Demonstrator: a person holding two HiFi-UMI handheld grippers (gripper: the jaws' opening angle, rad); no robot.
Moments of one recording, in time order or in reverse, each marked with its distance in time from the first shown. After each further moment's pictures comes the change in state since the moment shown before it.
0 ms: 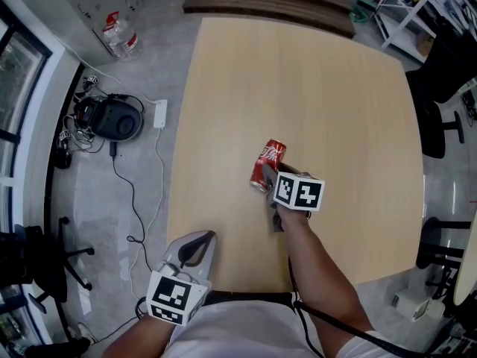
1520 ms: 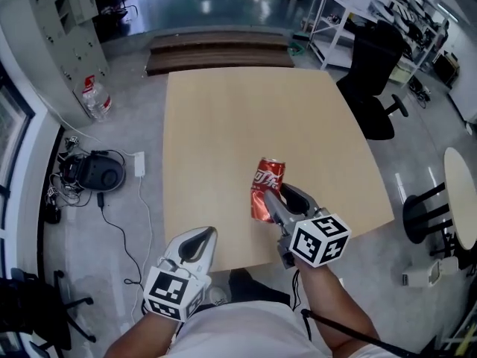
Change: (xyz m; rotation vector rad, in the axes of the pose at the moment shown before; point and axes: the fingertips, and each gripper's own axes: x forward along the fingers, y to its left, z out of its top) left arm -0.080 -0.061 0.040 0.153 -0.317 -0.187; right arm -0.275 0.105 0.006 -0.182 -0.525 0.091
